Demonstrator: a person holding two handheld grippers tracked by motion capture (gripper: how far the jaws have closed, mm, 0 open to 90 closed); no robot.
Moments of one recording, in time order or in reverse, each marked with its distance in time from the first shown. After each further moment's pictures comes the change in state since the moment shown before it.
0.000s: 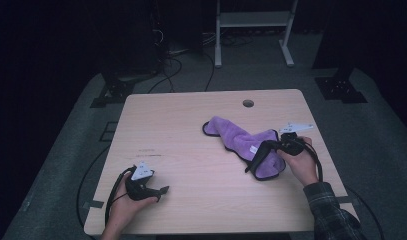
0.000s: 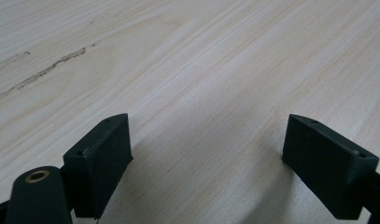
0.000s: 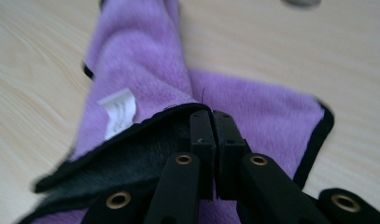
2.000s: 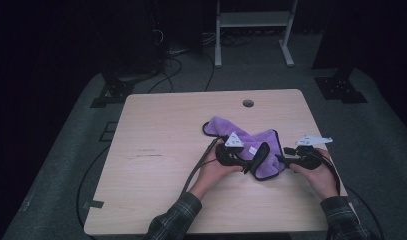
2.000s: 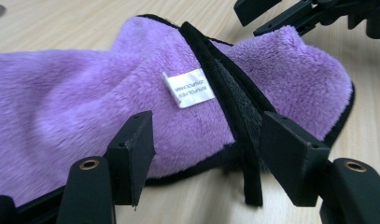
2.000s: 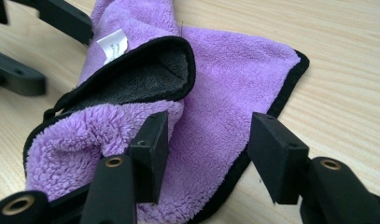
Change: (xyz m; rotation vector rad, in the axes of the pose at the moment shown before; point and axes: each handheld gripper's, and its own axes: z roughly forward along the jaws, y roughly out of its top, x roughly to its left) left arm -0.117 0.183 0.168 -0.111 -0.319 0.185; right arm -0.011 -0.043 -0.035 -0.039 0.020 0.015
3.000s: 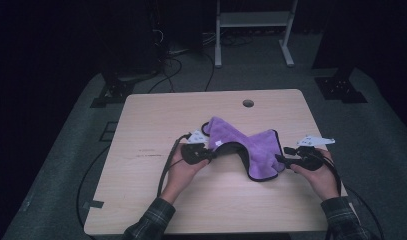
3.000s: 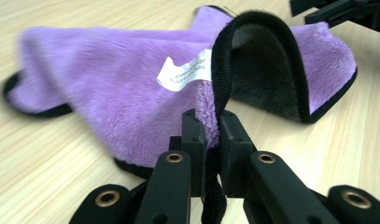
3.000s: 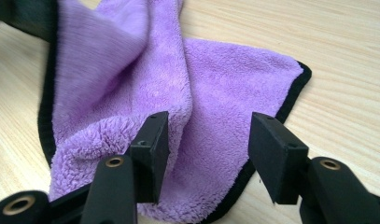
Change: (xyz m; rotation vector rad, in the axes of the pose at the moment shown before) left arm 0.028 -0.040 -0.108 -0.032 0.123 -0.158; right arm 0.007 0.003 -0.009 -0.030 0.009 -0.002
